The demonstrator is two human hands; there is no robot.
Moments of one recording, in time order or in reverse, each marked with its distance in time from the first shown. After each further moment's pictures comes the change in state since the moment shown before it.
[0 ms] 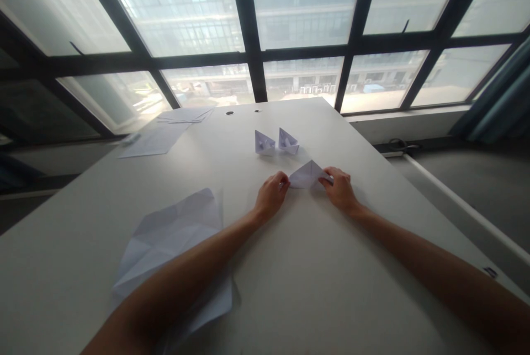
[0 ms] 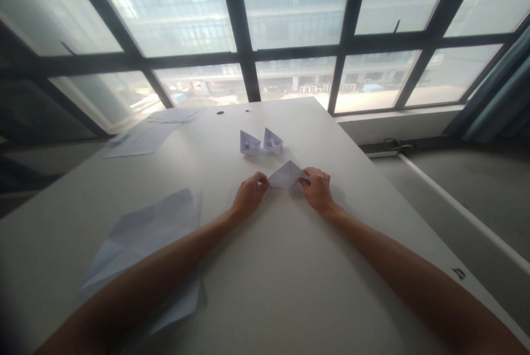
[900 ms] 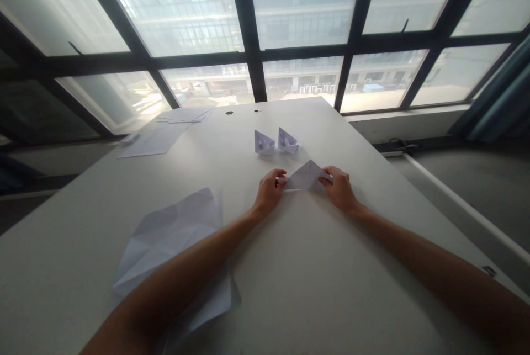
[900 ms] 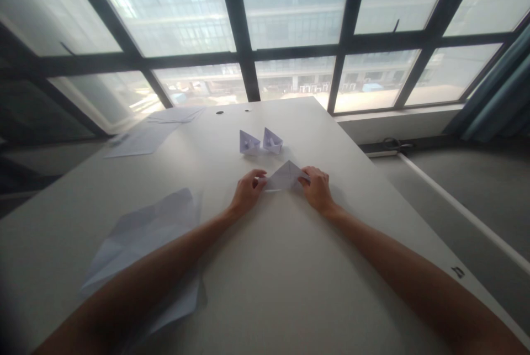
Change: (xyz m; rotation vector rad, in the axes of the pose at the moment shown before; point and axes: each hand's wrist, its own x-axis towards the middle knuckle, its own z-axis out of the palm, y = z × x) left_hand 0.007 -0.003 -0.001 -0.223 0.070 -0.061; right_hand 0.000 0.000 -0.001 0.036 0.009 -0.021
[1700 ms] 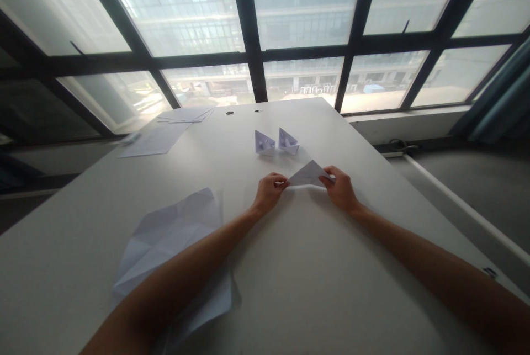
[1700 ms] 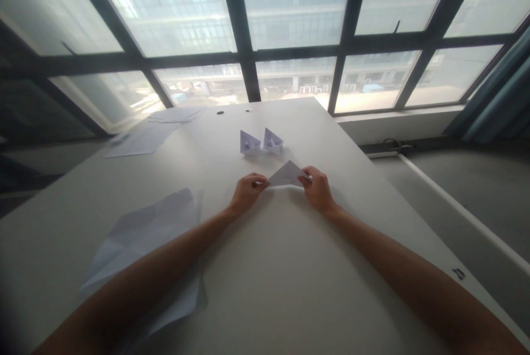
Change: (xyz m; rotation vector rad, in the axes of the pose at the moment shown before) left_hand 0.003 -0.009 0.000 -0.065 -0.044 -0.042; right_hand 0.001 -0.003 -0.003 0.216 0.012 0.035
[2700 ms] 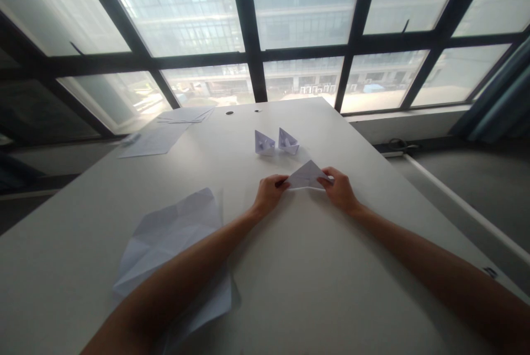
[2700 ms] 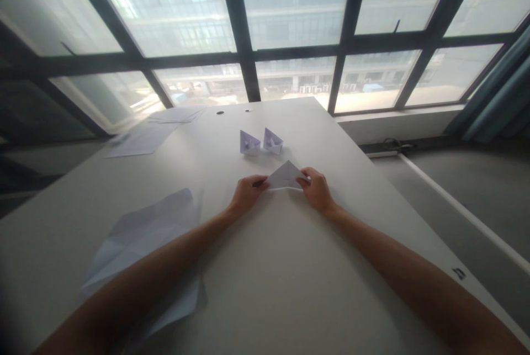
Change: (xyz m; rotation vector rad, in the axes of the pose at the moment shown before) left_hand -0.002 0.006 -0.001 -0.074 -0.083 -0.027; right_hand 0.000 0.005 0.004 0.039 -0.043 -0.005
